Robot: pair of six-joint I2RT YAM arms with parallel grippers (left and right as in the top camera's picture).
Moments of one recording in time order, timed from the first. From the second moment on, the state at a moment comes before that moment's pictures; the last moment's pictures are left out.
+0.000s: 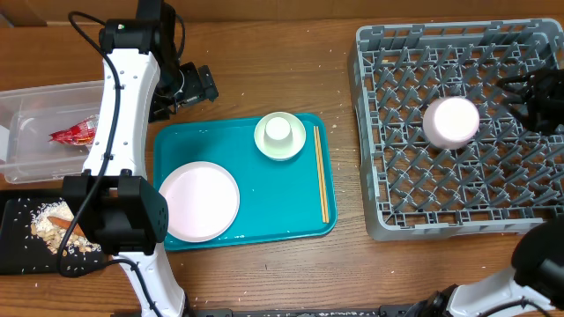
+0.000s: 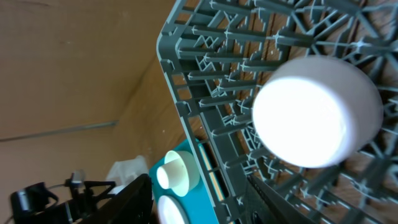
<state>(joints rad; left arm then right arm) -0.03 2.06 2.07 -1.44 0.08 -0.42 -0.61 1.80 1.76 -1.23 -0.87 0.17</state>
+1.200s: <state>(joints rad) -0.03 2.06 2.07 -1.44 0.08 -0.42 0.60 1.99 1.79 -0.95 0.01 0.53</state>
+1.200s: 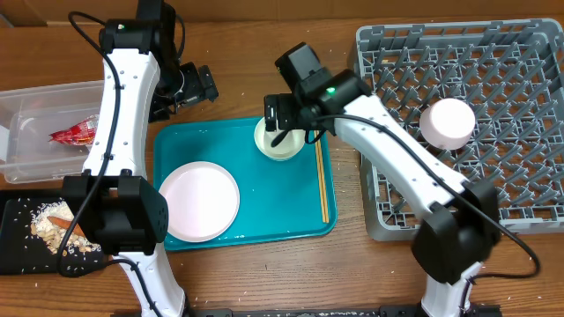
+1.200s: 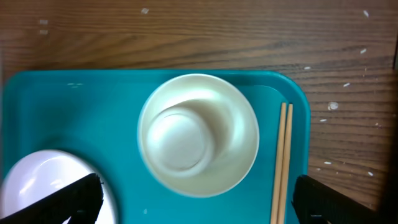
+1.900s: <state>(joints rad) -0.03 2.06 2.07 -1.44 0.08 -0.42 0.67 2.11 1.79 -0.85 0.08 0.59</state>
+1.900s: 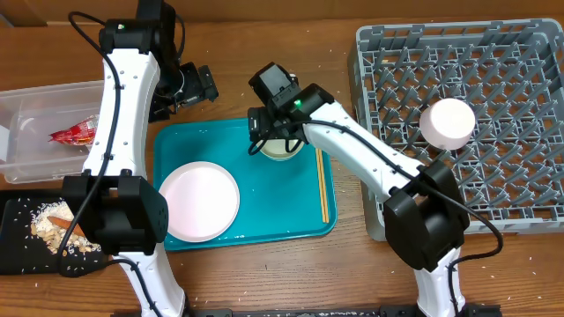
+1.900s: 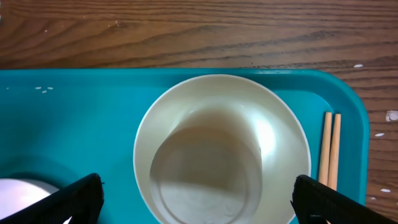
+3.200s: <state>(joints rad) -0.03 2.06 2.07 -1.44 0.08 -0.42 0.00 1.81 2.08 -1.16 0.18 0.53</state>
